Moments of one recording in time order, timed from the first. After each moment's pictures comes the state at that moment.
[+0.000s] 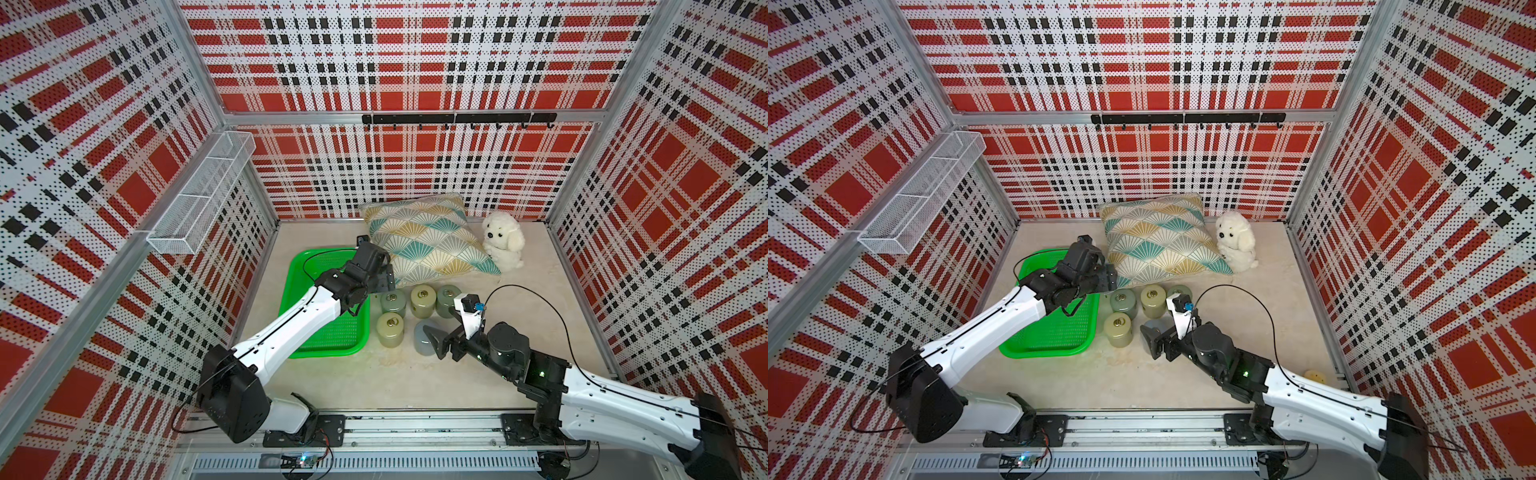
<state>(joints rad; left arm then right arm) -0.65 1.41 1.21 -0.64 -0.26 -0.57 1.07 0.80 0.51 0.05 0.30 0.35</state>
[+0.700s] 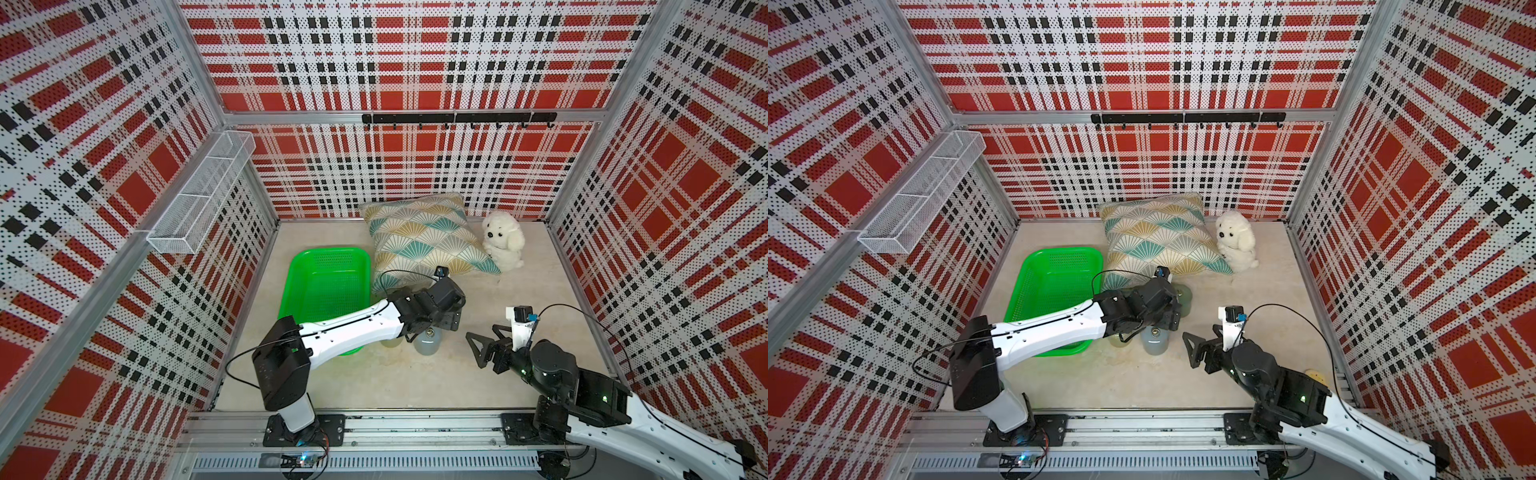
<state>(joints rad) -1.06 1.72 1.36 -0.58 -0.26 -0.64 1.06 0.37 0.51 -0.53 0.42 0.65</state>
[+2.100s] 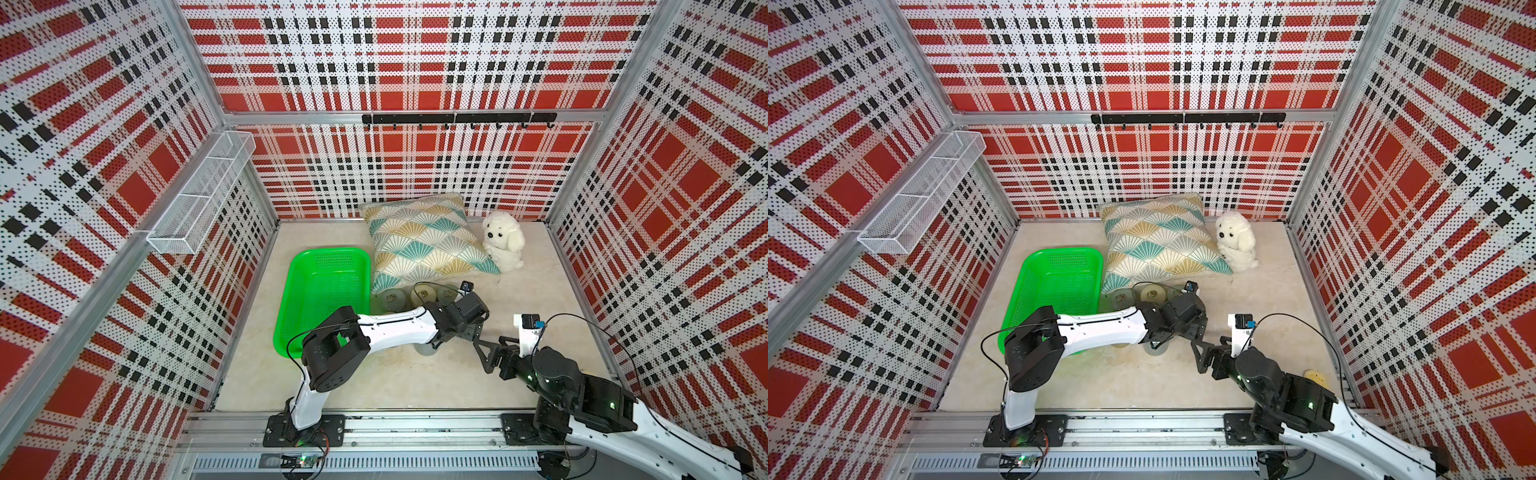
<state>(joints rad) -1.10 1.99 1.44 -0.39 -0.23 -0.62 1.06 0.27 0.47 -0.67 0.43 0.82</state>
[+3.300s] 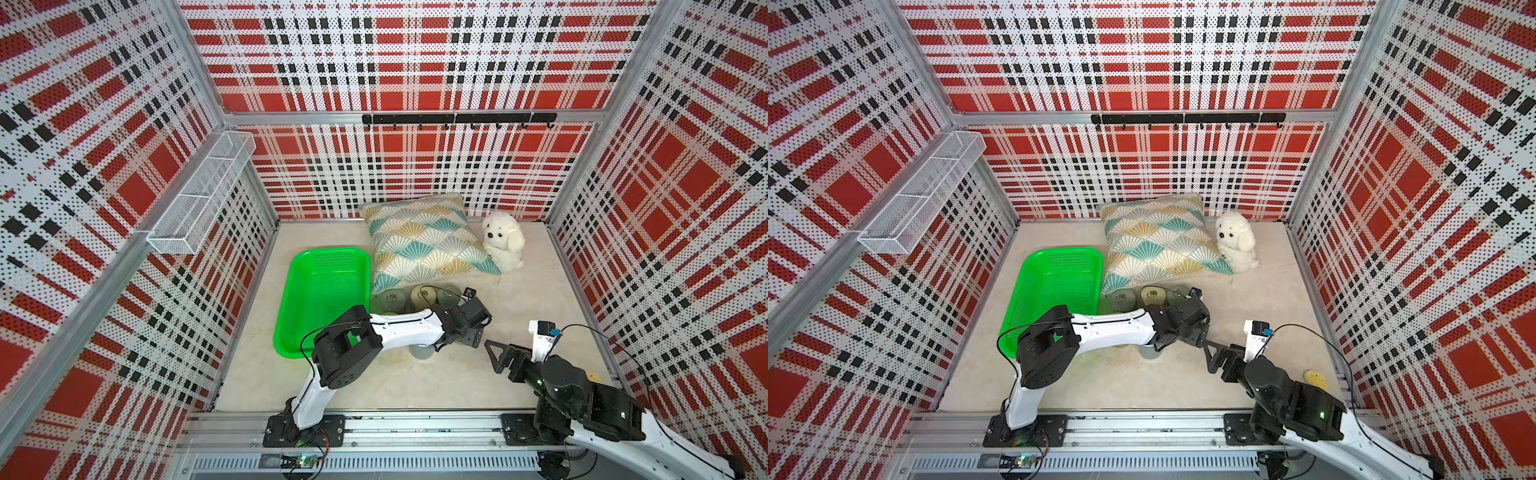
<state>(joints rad) -1.11 2.07 1.48 -0.42 -0.22 -0.60 1.06 0.14 0.44 -0.78 0.49 0.98</state>
